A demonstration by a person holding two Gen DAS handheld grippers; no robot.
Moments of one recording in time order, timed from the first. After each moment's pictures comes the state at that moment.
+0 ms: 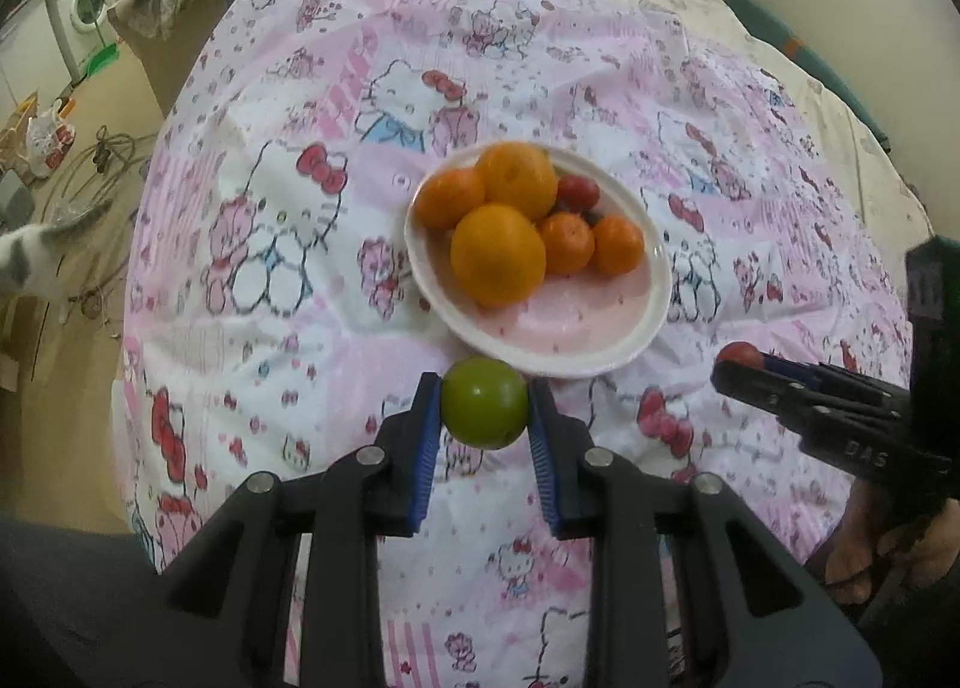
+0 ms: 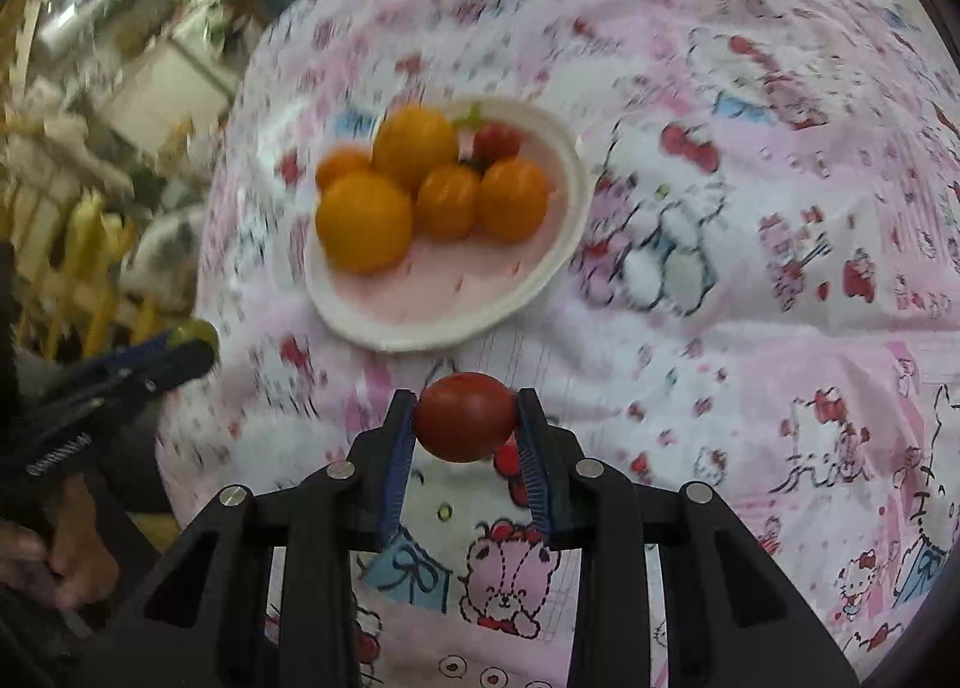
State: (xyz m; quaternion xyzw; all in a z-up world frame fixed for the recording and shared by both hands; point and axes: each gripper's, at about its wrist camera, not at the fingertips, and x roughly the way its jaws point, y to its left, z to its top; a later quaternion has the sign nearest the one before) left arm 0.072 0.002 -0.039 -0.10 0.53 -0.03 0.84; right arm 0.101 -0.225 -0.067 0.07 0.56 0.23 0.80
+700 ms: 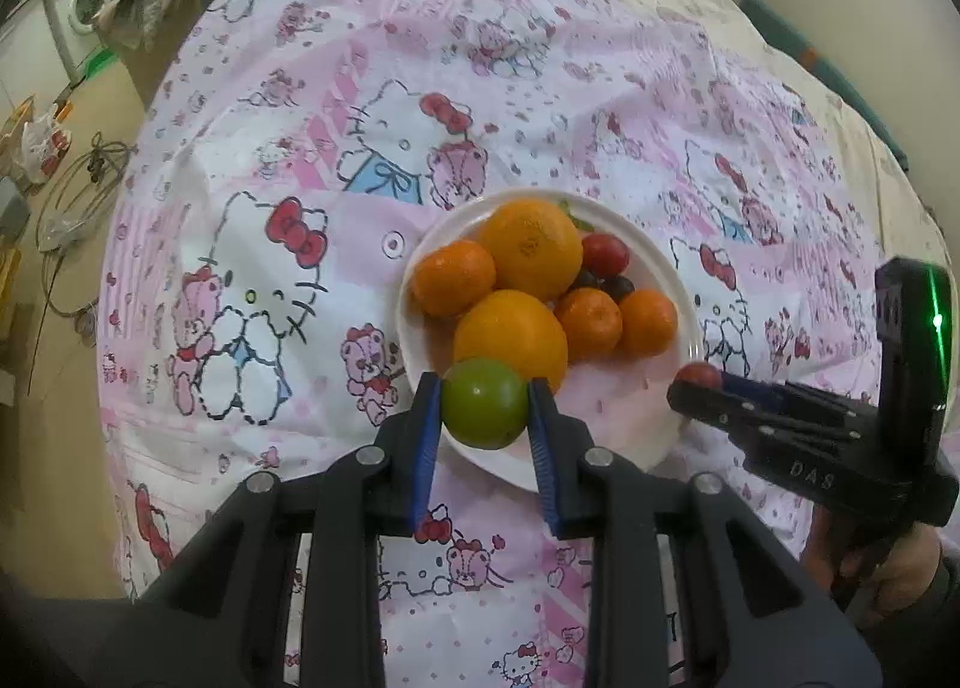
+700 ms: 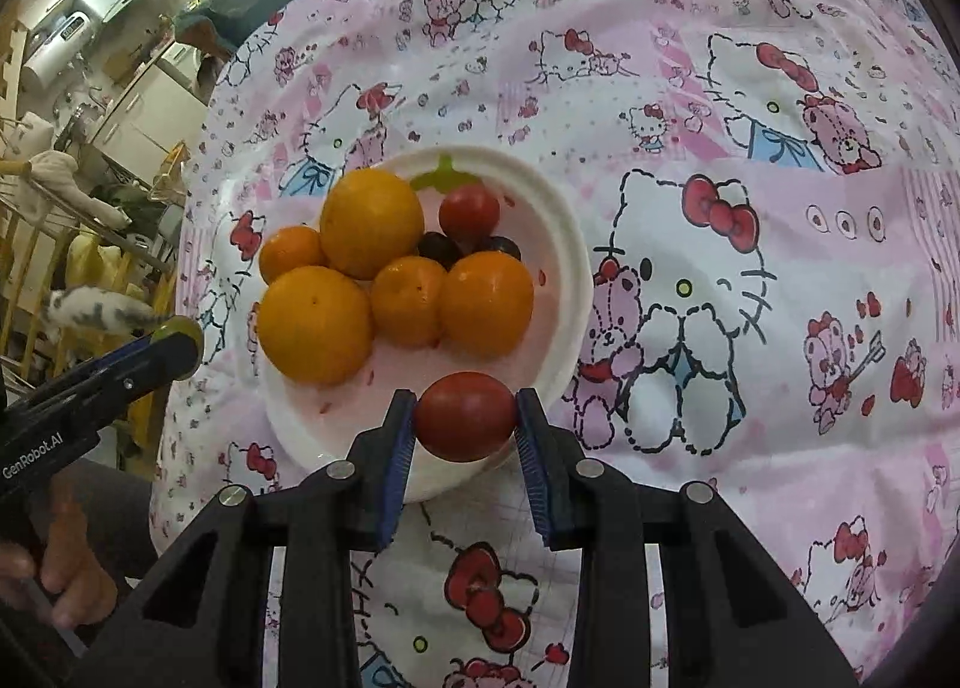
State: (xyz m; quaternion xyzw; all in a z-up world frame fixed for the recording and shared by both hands) left arm 0.135 0.003 -0.059 -0.10 0.53 -0.03 0.84; right arm 0.167 -0.210 -0.105 0.07 0.57 0.23 0.79
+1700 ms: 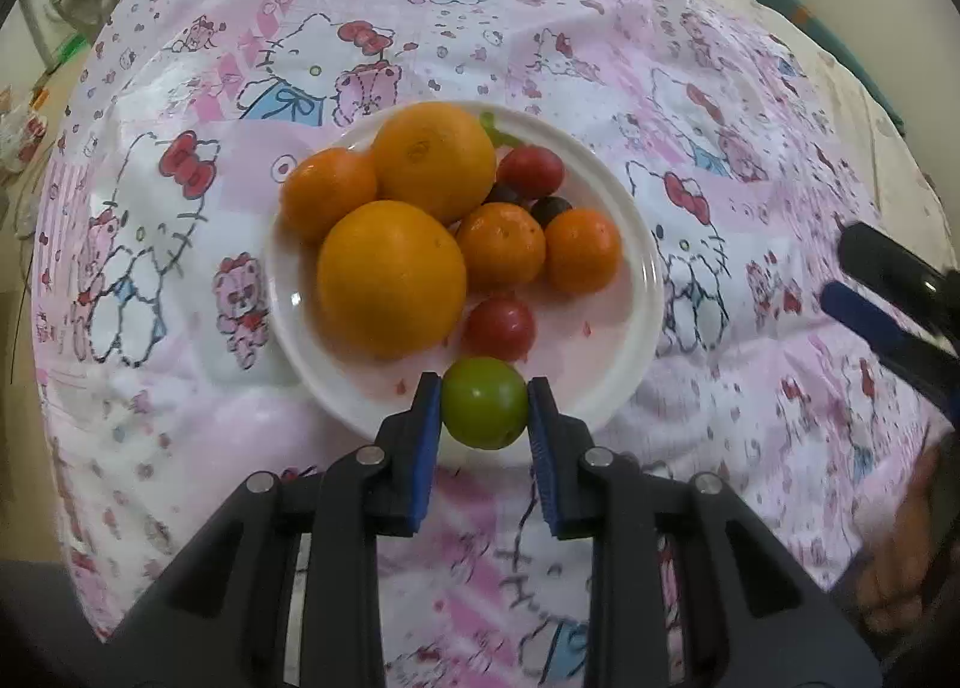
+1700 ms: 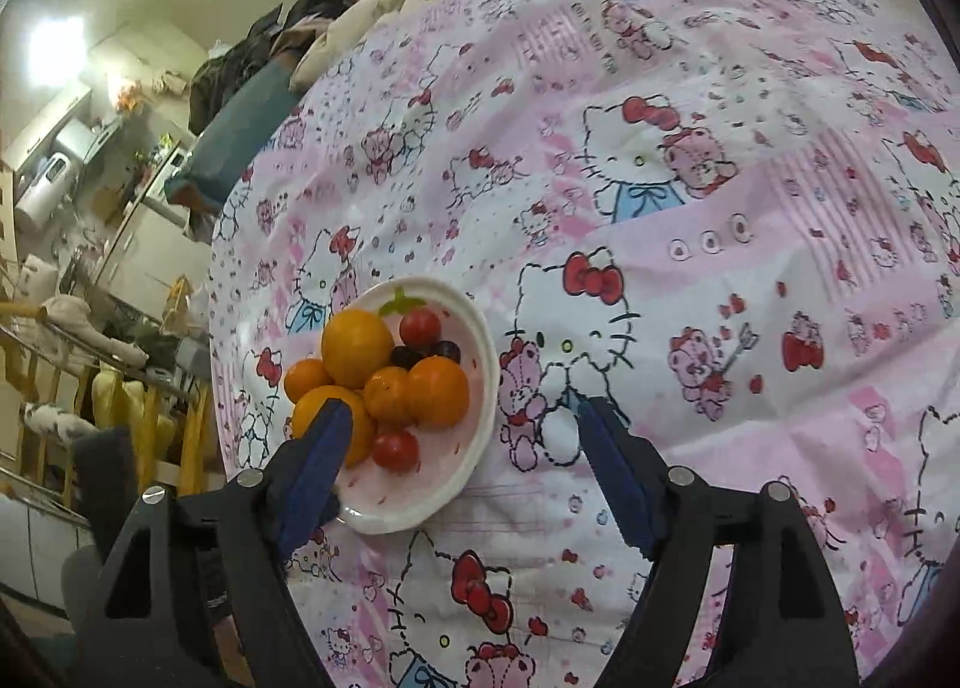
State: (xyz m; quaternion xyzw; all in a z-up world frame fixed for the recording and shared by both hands) left arm 0.134 -0.057 -0.094 -0.10 0.56 -0.04 0.82; right arm 0.156 -0.289 -0.050 0.21 0.50 0.17 0.82
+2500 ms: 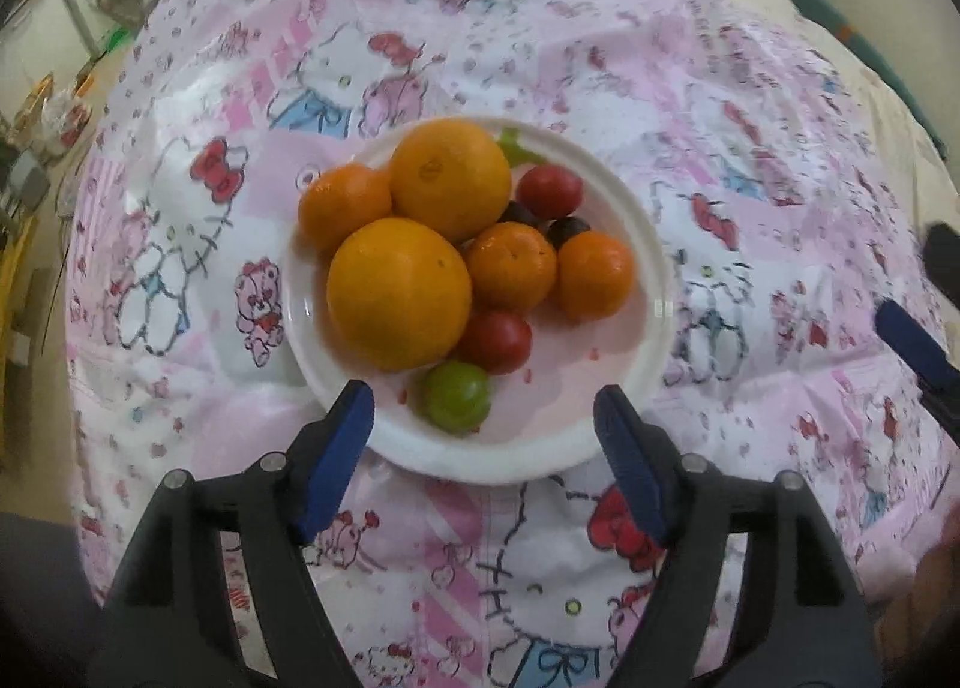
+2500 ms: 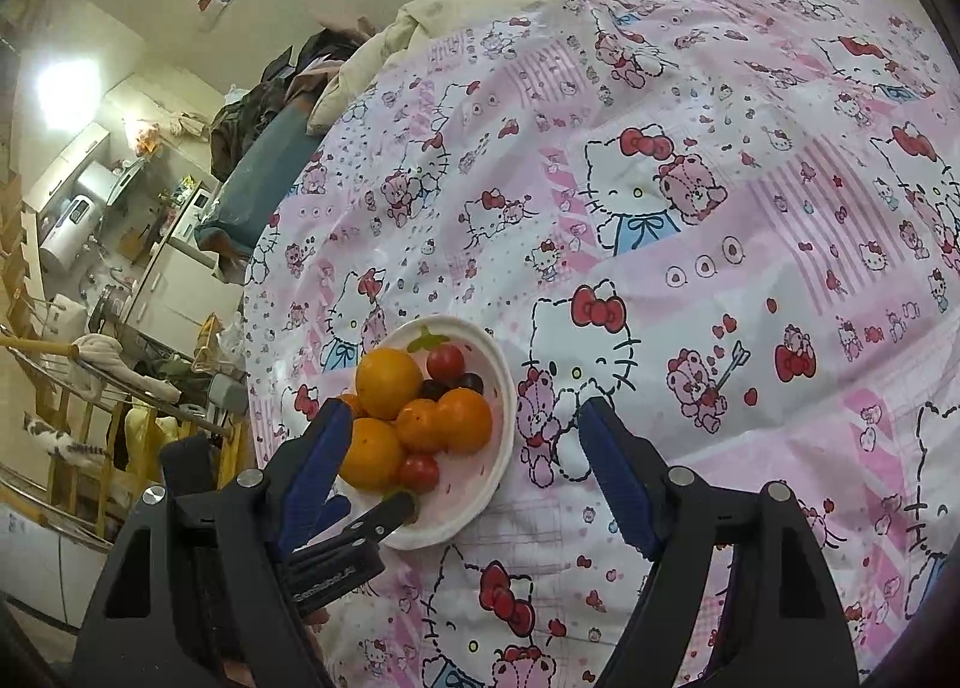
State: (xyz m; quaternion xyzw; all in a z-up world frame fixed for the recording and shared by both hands) left arm 0.136 -0.069 -0.079 -0.09 0.56 0.01 0.82; right arm 0.153 -0.306 -0.032 0.25 0.47 0.18 0.83
